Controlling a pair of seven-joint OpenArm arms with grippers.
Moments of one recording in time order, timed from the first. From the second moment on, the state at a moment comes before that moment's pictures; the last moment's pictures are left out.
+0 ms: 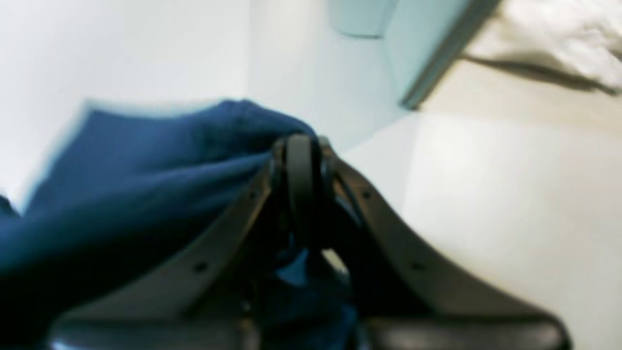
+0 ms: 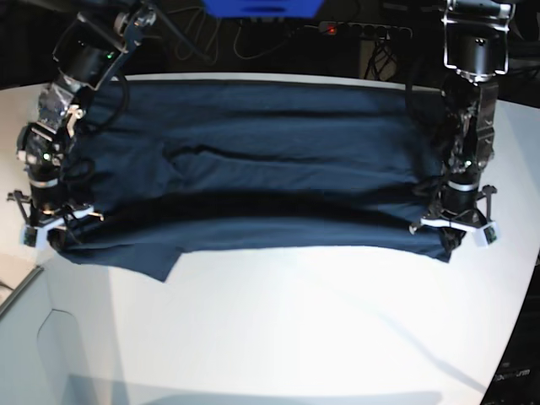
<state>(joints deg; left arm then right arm) -2.0 -16.7 -2.2 67.0 -33.4 3.0 -1.2 6.0 0.3 41.6 74.2 -14.5 25.9 -4.3</state>
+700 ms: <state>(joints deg) 12.2 -12.8 -8.4 74.9 -33.5 3.1 -1.2 -8.3 0.2 41.9 77.5 -3.7 26.0 -5.0</state>
